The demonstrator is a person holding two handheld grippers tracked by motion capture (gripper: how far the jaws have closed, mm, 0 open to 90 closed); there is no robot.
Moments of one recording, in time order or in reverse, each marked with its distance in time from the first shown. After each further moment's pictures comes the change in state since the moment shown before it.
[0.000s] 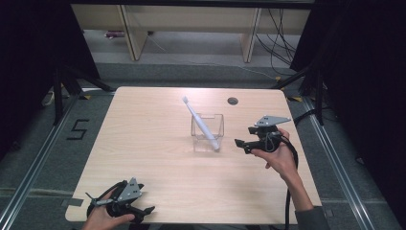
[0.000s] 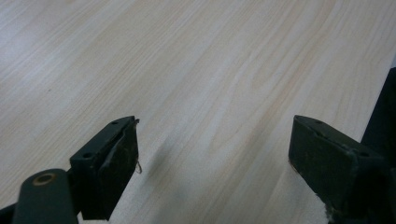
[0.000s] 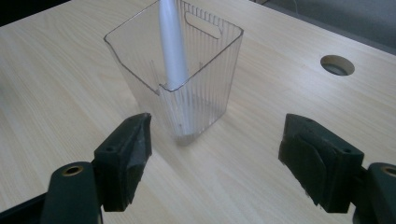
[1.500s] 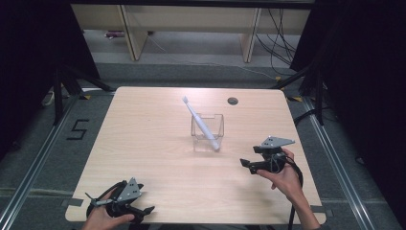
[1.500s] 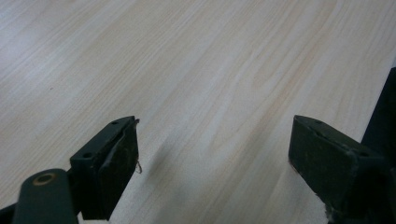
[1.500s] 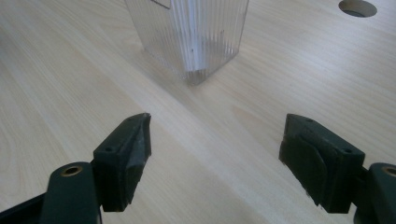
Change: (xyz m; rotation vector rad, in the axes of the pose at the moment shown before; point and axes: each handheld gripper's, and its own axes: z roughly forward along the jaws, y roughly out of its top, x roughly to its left) left arm 0.001 0.000 -0.001 -0.001 0.003 0.018; right arm 0.011 -0.061 -0.006 0.054 0.012 0.029
